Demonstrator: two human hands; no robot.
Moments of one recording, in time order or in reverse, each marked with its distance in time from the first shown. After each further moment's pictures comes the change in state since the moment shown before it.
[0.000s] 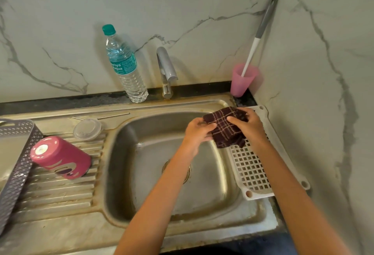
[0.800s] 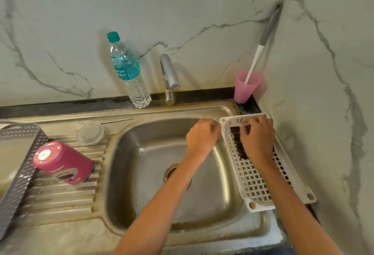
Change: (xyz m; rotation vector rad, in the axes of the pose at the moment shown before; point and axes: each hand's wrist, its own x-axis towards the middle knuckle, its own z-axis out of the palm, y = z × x) left_hand 0.009 0.002 0.010 0.939 0.241 0.464; right_hand -0.003 0.009 0.001 -0.844 0.363 -0.435
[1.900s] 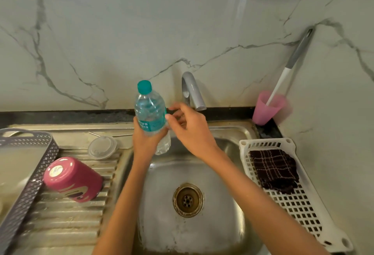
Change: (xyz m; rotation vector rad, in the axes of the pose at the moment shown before) left_hand 0.026 -0.136 -0.123 -0.718 0.450 -0.140; right_hand 0.016 -0.214 0.007 0.801 -0.391 -0.372
